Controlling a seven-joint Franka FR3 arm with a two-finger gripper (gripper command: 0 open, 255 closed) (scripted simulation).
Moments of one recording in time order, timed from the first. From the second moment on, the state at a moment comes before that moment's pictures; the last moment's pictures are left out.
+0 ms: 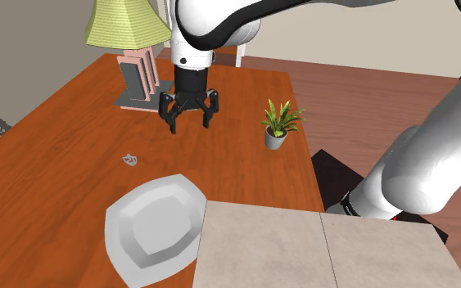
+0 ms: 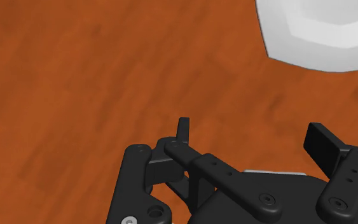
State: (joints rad) arm 0.15 -0.01 0.37 -2.04 0.29 1.98 0.56
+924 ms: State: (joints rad) arm 0.29 0.49 0.40 -1.56 0.20 2.02 0.82
